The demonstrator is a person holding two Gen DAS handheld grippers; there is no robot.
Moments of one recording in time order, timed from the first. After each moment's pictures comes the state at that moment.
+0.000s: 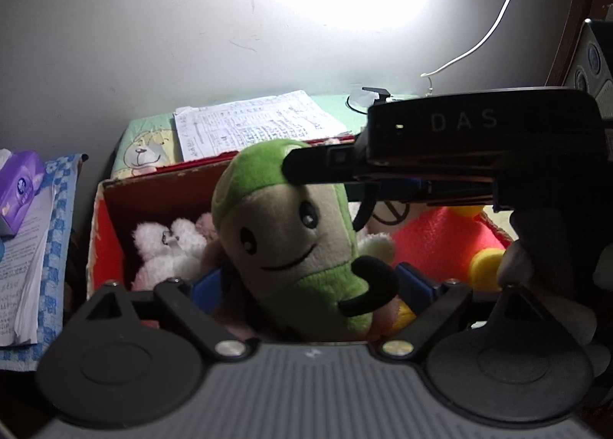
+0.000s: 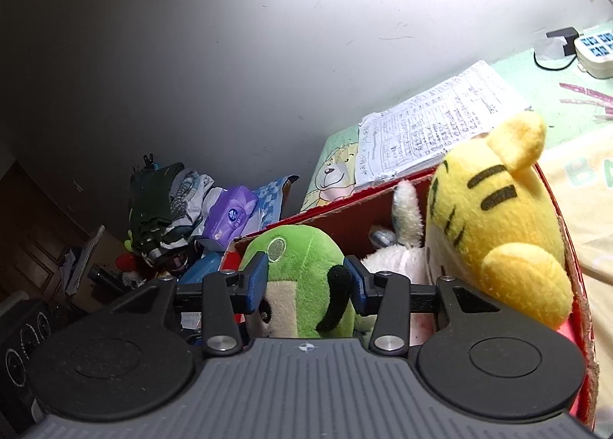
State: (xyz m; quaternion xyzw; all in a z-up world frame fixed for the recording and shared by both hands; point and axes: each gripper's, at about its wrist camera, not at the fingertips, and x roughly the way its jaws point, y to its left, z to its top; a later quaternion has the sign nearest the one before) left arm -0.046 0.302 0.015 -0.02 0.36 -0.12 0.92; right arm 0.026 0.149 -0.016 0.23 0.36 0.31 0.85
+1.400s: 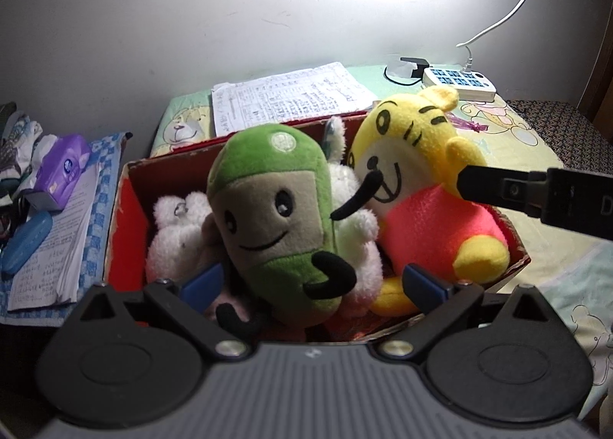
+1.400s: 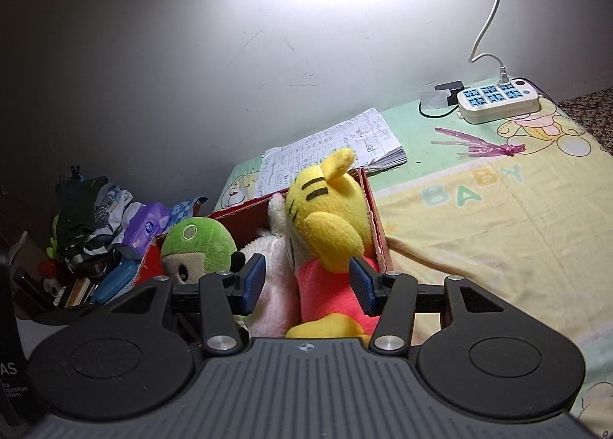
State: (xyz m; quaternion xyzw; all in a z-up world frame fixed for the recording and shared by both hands) left arm -0.057 0.252 0.036 0.01 0.42 -0.01 0.91; right arm -0.040 0.091 0.011 0.16 0.33 0.18 0.91
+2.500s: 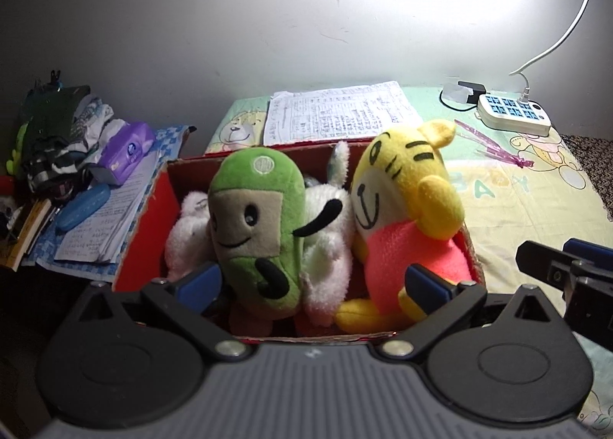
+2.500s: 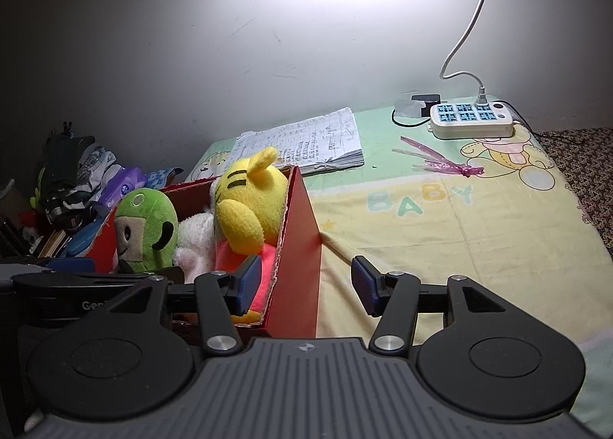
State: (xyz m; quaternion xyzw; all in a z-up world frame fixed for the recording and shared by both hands) left arm -0.060 0.179 0.062 0.00 0.40 0.13 0.91; right arm -0.043 0.029 0.016 0.08 0.34 0.19 0.92
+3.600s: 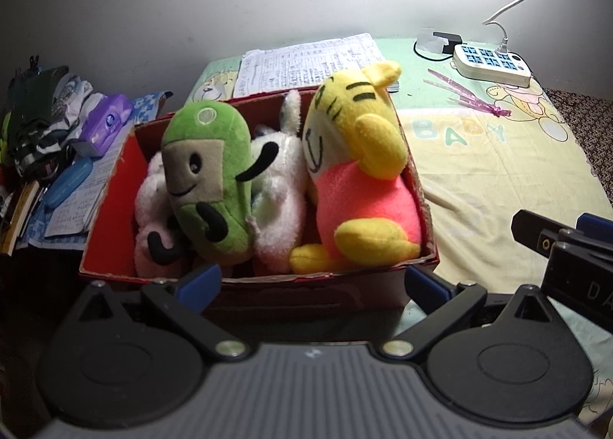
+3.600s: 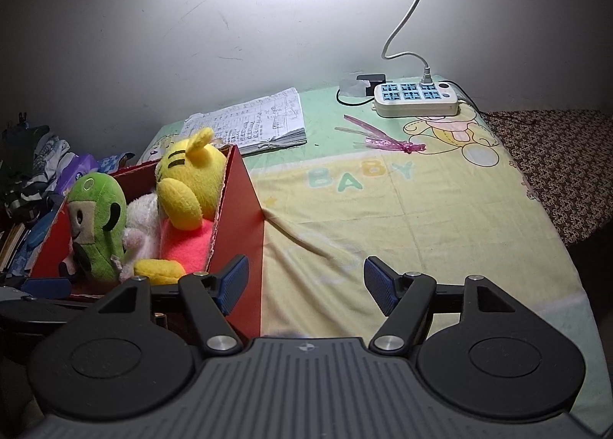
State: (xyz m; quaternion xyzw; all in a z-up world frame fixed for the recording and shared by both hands) left arm -0.063 0.142 0.053 0.01 0.47 0.12 0.87; right arm -0.048 0.010 0.017 0.06 0.38 0.12 0.92
